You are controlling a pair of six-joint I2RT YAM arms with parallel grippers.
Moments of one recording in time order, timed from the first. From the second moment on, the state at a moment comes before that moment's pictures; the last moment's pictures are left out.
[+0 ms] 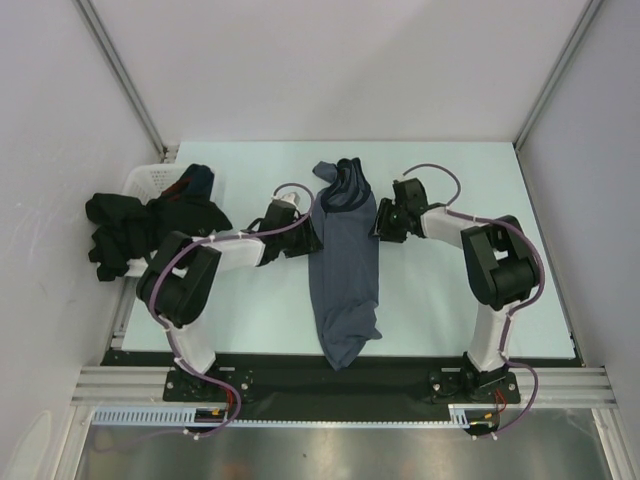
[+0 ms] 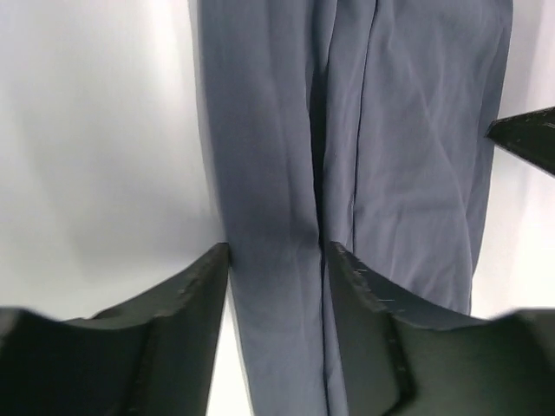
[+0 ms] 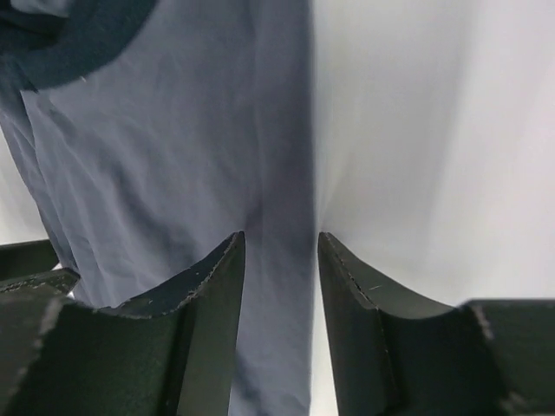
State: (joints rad) left arm -0.49 1.78 0.91 0.10 0.13 -0.63; right arm 0.34 1.91 1.17 -0.16 -0.18 0.57
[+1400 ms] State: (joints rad) left arm -0.62 1.50 0.72 0.01 0.03 -0.59; right arm 0.43 1.49 0.76 -0.19 -0.16 0.55
